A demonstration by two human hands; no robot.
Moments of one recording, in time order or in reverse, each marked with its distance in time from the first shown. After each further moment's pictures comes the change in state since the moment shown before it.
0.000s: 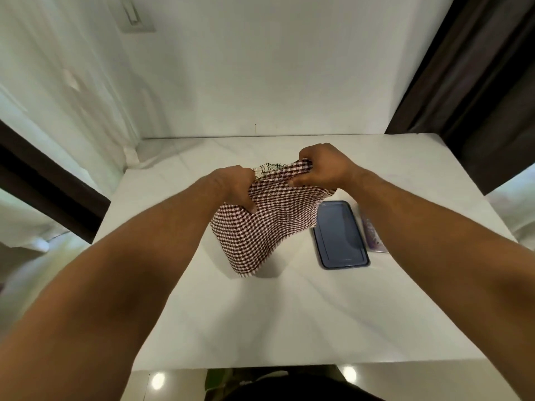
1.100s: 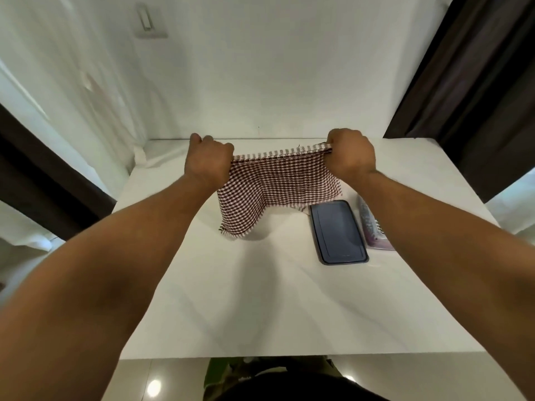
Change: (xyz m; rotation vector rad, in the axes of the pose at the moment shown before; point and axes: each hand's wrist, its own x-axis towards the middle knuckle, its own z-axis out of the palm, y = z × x) left_hand -0.036 -0.034 -0.004 0.370 0.599 -0.202; right_hand -0.029 -0.009 -0.017 -0.172 0.364 0.338
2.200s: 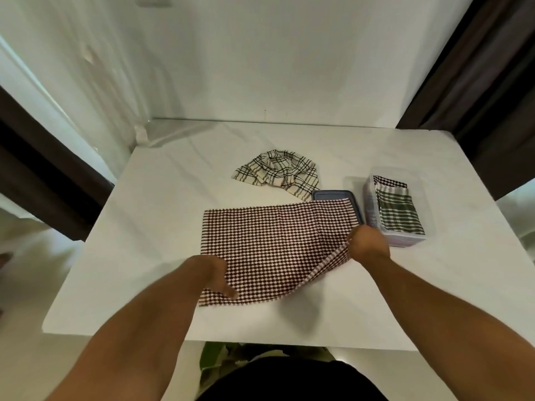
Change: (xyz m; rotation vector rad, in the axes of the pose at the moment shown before) left_hand -0.169 0.067 0.137 -0.349 -1.205 0.060; right_hand -0.136 0.097 0.127 -0.163 -0.438 0.380
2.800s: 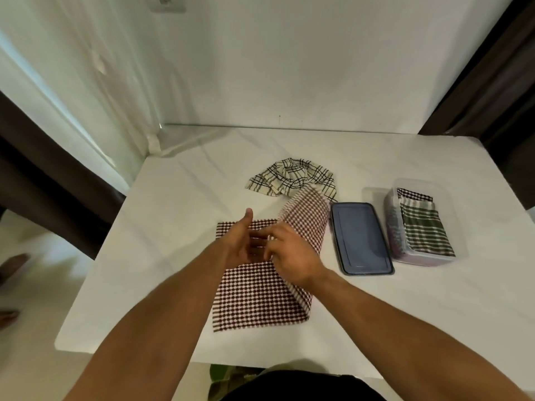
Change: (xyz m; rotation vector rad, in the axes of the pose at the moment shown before) left_hand 0.019 0.008 -0.081 -1.760 -0.078 0.157; right_hand -0.051 -0.163 0.005 0.309 0.106 -1.030
